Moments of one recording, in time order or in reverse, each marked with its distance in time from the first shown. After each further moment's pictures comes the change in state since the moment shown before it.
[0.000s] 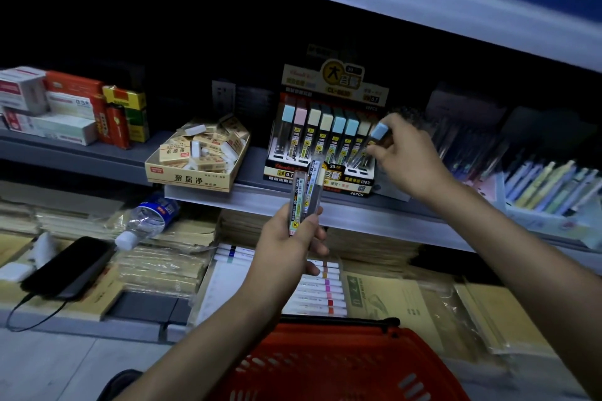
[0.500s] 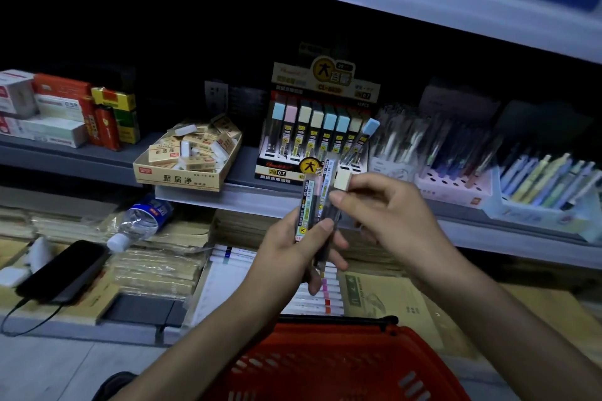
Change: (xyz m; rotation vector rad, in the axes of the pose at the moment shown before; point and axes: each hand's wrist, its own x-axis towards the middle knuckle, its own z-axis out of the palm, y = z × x) left_hand -0.007 0.000 0.011 -0.032 -0.191 0.053; right_hand -0.099 -0.027 0.006 0.670 -0.128 0.166
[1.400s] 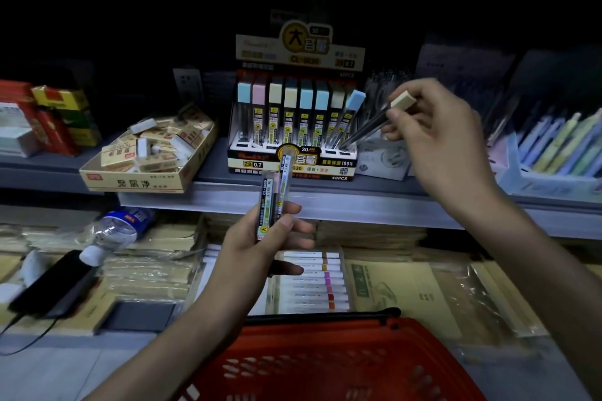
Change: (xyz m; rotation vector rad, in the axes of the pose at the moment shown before) left_hand 0.022 -0.027 -0.019 0.113 0.140 -0.038; right_hand 0.071 0.028 -0.062 -0.266 0.311 -0.374
